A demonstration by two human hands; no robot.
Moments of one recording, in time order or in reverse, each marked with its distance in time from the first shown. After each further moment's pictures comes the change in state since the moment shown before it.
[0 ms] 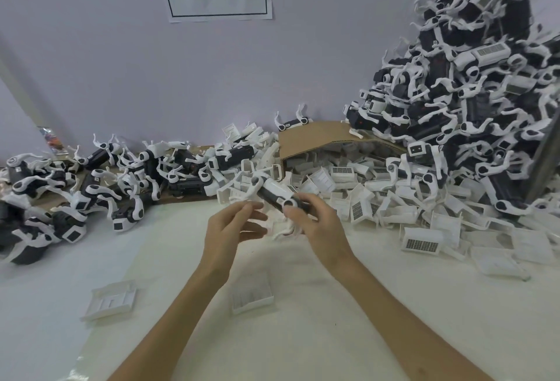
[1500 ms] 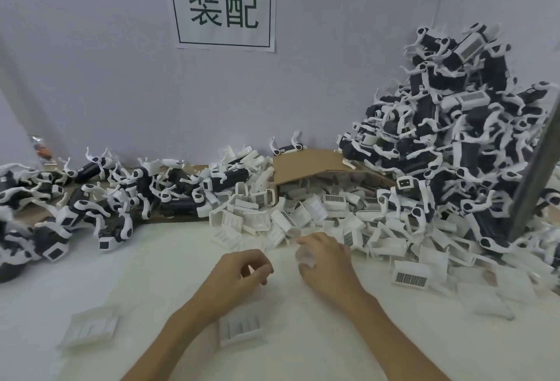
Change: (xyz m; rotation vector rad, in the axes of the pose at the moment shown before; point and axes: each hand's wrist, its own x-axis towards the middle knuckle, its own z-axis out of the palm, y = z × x) left_hand -0.004 -0.013 -0.004 0.602 -0.371 0.058; right_hand 0.018 0.037 -0.033 -0.990 -0.083 -0.122
